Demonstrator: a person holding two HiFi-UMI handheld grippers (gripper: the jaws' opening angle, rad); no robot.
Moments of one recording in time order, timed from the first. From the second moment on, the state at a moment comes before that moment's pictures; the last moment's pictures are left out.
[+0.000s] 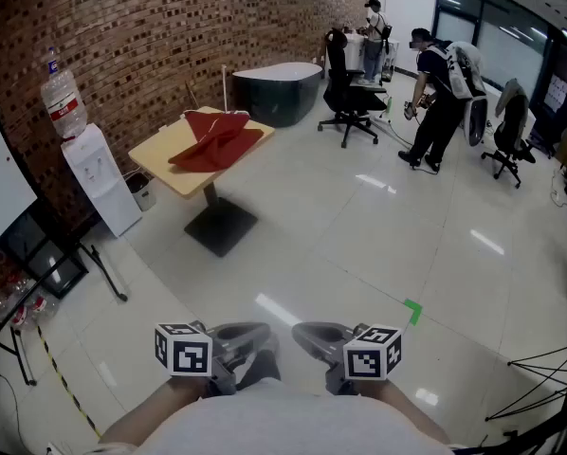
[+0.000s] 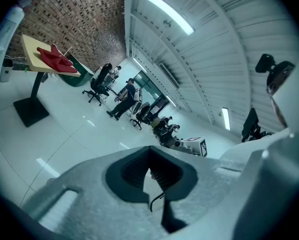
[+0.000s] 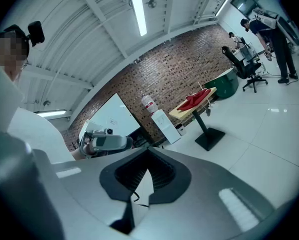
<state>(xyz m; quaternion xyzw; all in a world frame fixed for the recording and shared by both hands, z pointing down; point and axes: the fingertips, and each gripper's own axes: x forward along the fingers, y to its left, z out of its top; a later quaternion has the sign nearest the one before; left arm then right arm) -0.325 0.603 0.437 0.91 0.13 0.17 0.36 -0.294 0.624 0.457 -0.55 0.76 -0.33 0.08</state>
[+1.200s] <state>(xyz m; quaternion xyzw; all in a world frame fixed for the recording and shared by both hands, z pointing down) -0.096 0.088 0.455 0.93 0.05 0.13 0.35 -0.023 0.141 0.464 -0.56 0.75 -0.35 0.06</state>
